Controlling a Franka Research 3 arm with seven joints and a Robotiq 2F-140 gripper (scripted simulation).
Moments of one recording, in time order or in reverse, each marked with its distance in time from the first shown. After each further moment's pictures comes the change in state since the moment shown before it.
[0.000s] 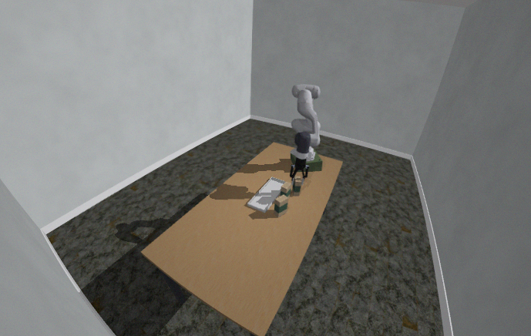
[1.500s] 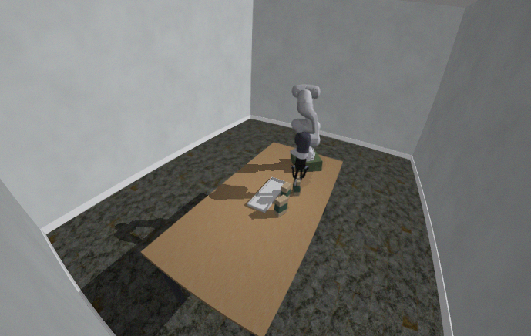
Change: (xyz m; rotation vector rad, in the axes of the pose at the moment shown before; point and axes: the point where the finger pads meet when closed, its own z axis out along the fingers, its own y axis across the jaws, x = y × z) arm 0.000 0.000 0.000 0.000 -0.001 0.001
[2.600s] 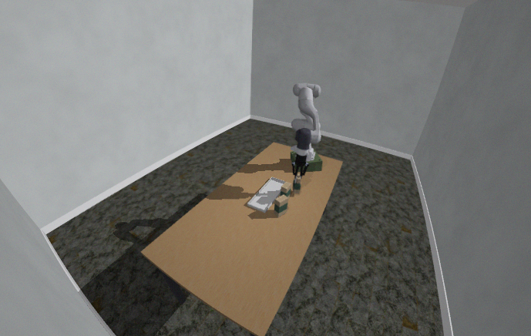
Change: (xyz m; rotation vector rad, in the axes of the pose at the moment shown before) arm -0.002 -0.002 -0.027 0.004 -0.012 0.024
